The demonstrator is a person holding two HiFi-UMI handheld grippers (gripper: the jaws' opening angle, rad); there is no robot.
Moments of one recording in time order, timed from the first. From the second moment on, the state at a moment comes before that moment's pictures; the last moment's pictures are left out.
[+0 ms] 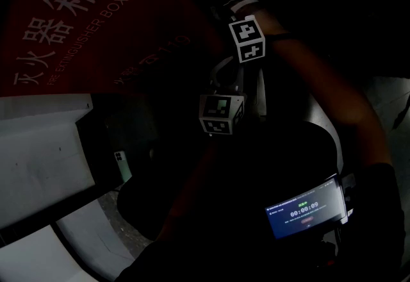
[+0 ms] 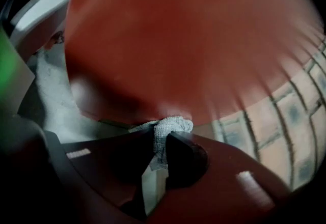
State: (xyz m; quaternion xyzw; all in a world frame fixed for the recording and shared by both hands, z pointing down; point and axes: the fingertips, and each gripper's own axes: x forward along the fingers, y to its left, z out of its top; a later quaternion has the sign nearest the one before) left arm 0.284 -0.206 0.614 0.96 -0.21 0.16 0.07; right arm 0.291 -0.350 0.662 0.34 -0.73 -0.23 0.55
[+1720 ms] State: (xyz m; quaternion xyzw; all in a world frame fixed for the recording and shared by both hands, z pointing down) left arm -0.041 -0.309 0.281 0.93 -0.37 -0.02 -0.03; right arm 0.056 -0.262 0.234 0.57 -0.71 -0.30 0.28
